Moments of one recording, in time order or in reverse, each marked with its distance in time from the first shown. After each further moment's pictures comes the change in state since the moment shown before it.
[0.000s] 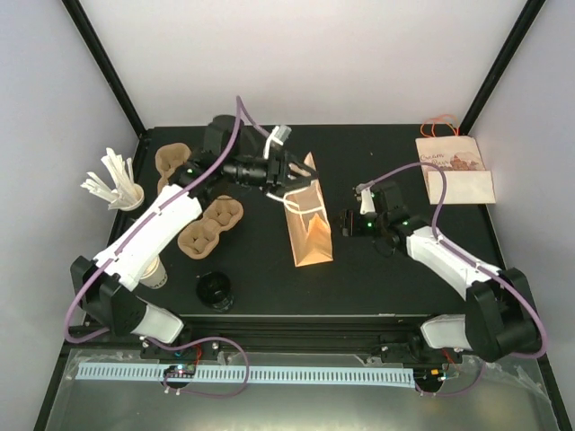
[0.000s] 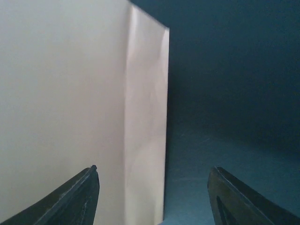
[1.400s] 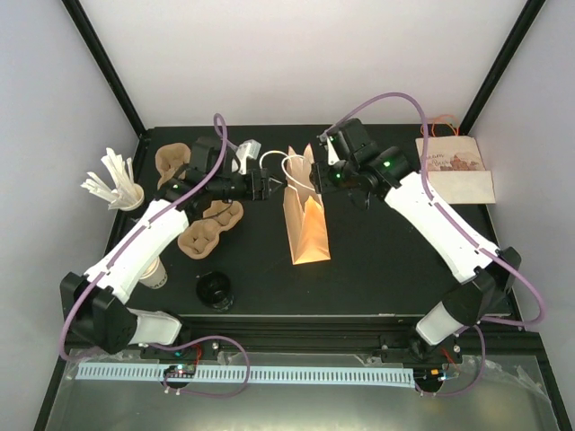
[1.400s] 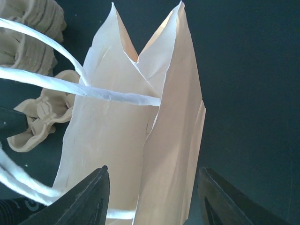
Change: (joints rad) left arm 0.108 -0.130 -0.174 -0.126 -0.435 0.367; right arm 0.243 0.226 0.942 -0.740 0.324 -0.023
